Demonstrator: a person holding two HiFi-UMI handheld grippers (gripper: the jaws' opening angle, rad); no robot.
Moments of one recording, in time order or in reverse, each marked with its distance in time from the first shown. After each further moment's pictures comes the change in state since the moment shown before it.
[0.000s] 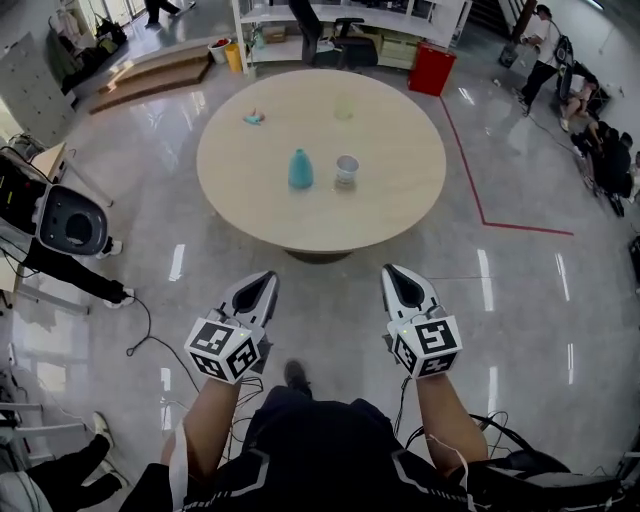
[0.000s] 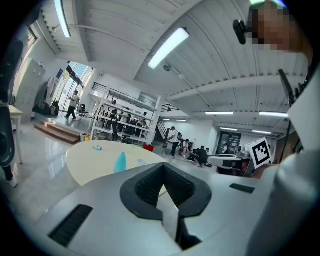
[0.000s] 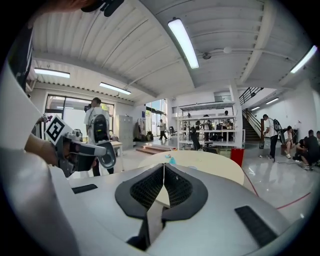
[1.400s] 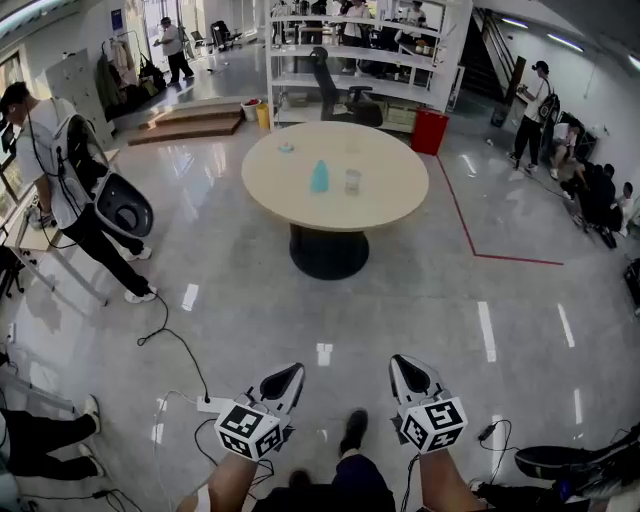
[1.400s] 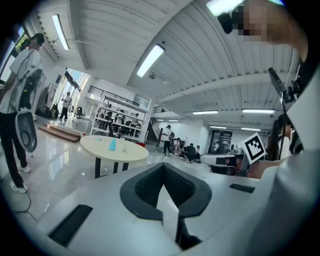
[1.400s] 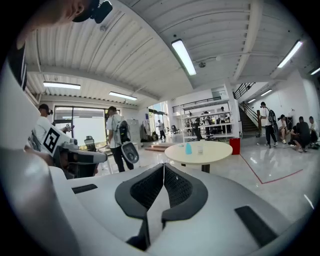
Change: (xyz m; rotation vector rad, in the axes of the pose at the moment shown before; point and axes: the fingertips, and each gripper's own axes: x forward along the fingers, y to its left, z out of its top) left arm -0.320 -0.275 -0.157 0.045 -0.013 -0.040; right arm -0.386 0.180 -0.102 0.096 -0.008 0.039
